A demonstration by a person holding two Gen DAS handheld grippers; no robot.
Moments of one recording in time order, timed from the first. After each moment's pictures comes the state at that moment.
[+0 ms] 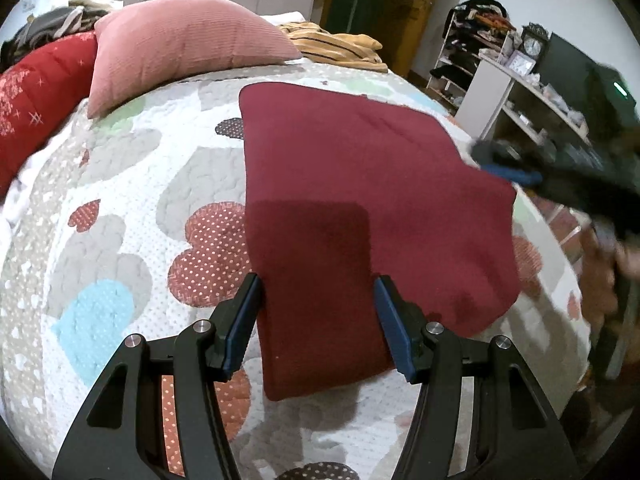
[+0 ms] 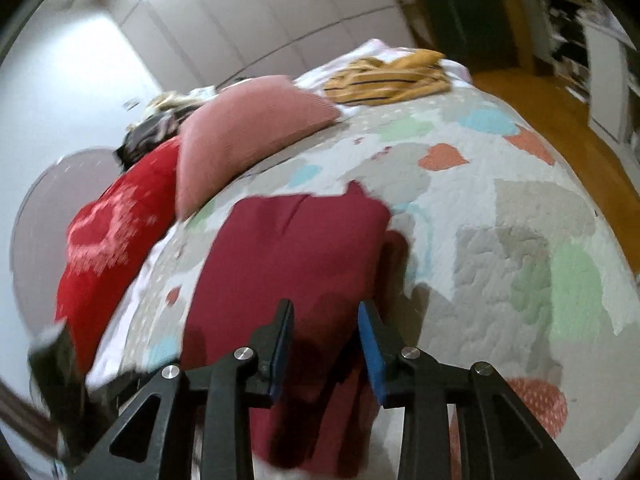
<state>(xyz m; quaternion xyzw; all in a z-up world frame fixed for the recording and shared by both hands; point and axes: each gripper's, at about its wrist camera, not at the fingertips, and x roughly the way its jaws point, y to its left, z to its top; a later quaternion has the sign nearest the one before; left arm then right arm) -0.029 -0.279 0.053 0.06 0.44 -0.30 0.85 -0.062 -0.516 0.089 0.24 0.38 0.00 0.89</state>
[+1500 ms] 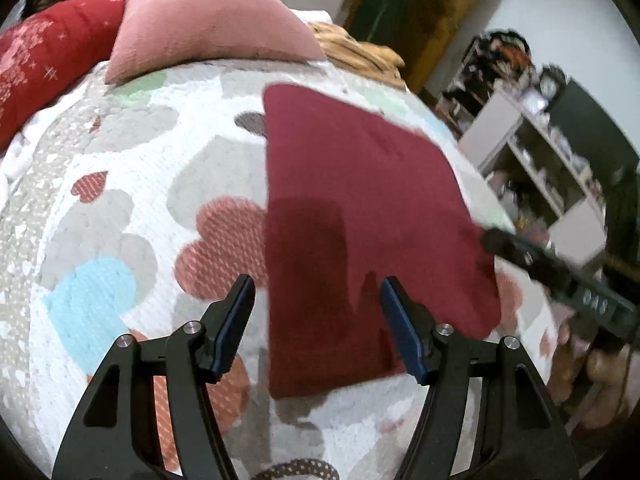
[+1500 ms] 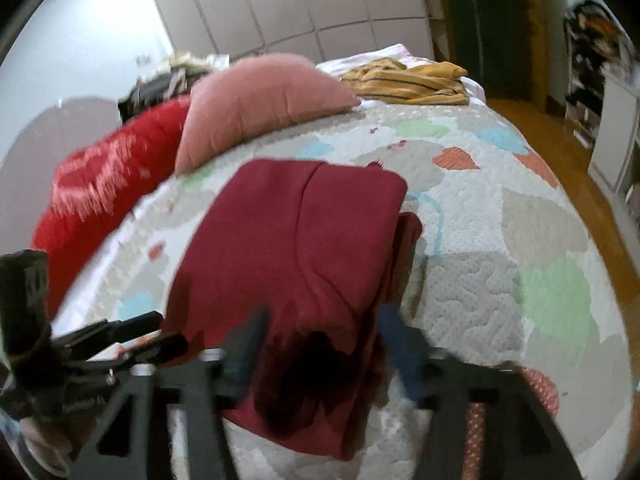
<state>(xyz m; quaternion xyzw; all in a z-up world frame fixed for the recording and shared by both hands) -0.007 -0.255 0.064 -0.04 0.46 -0.29 0.84 -0.084 -0.478 0.086 0.15 0.39 0.00 0.91</state>
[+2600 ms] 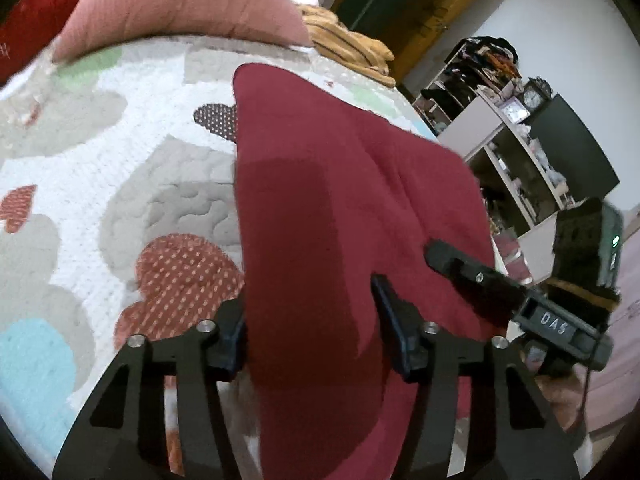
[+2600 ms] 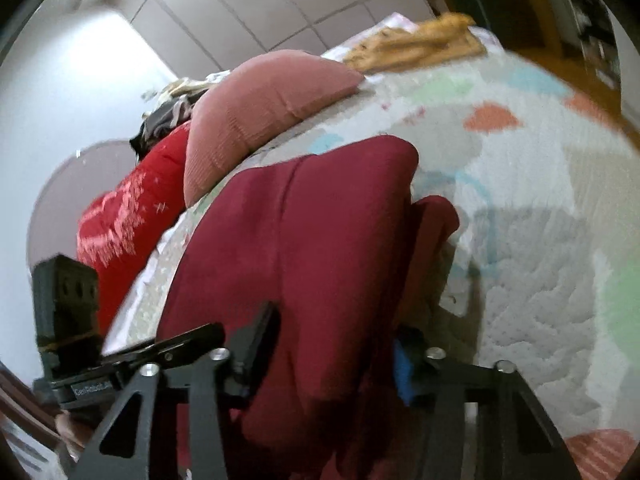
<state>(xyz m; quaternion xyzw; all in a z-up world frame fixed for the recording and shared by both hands) 0.030 -0.278 0.048 -0.08 0.49 -0.34 0.80 -0.025 -0.493 0.050 0.23 0.39 0.07 0.89</state>
